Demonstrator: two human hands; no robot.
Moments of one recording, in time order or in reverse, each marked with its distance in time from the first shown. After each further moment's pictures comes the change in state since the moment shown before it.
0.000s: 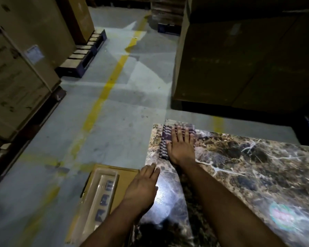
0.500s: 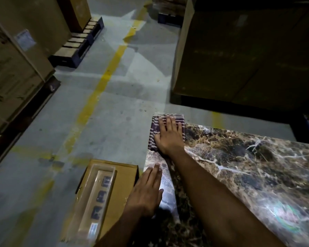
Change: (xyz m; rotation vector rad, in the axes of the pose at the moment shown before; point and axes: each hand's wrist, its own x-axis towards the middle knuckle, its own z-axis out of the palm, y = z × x) left_hand -0.005 -0.002 0.048 0.054 0.169 0.010; right_hand 0.032 -0.048 0.003 0.014 -0.012 -0.098
